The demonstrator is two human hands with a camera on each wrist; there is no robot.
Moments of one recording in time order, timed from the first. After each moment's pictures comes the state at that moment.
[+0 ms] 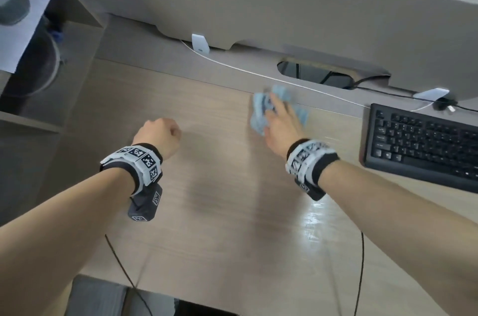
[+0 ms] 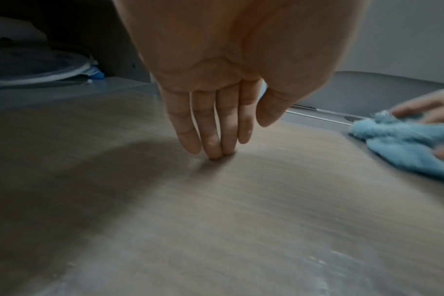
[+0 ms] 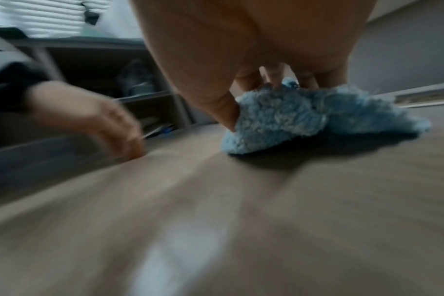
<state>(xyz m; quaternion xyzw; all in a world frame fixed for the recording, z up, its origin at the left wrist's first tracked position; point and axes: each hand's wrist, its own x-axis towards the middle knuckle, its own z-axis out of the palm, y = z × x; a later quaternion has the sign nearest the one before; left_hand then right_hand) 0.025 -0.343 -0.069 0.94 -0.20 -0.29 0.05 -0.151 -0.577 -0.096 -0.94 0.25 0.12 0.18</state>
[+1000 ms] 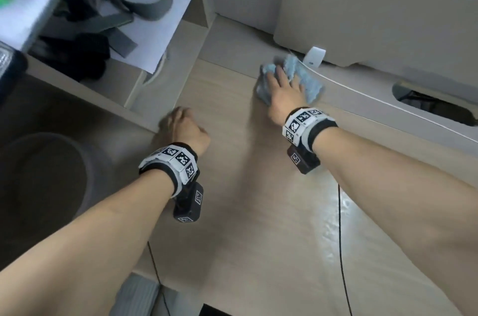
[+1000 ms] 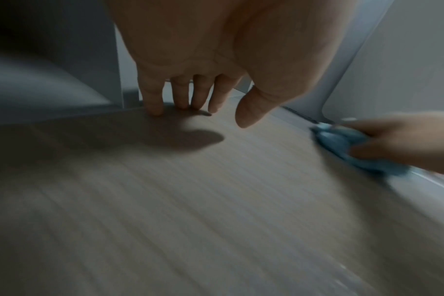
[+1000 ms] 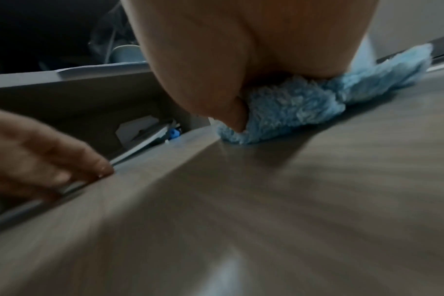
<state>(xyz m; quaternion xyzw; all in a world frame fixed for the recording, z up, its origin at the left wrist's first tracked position) 0.158 -0.216 -0.085 0.97 -0.11 -0.22 0.07 0.104 -0.449 -0.118 -0.95 0.23 0.15 0.16</state>
